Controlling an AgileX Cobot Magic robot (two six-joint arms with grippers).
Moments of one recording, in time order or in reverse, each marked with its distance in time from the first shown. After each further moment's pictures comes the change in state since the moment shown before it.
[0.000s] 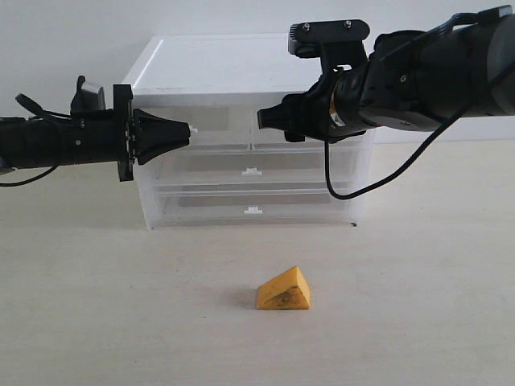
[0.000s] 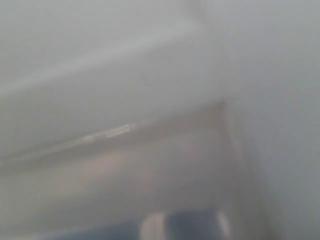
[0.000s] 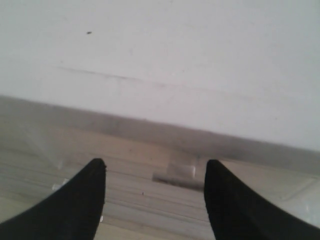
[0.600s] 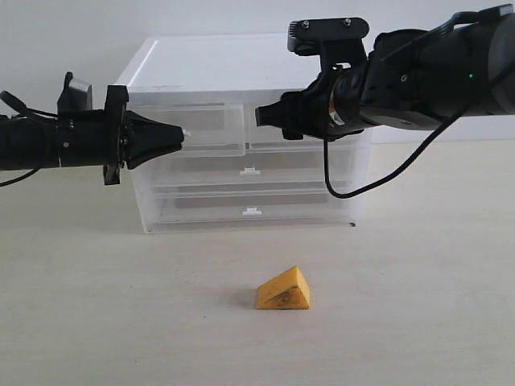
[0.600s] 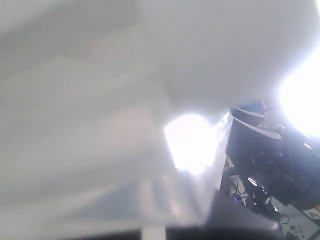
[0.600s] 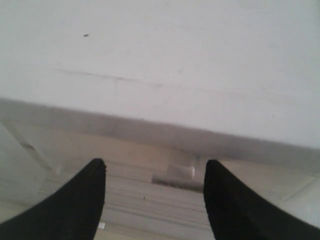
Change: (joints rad) left arm -0.002 -0.136 0.152 0.009 -0.082 0.042; right arm -0.001 0.000 0.000 -0.016 -0.015 0.021
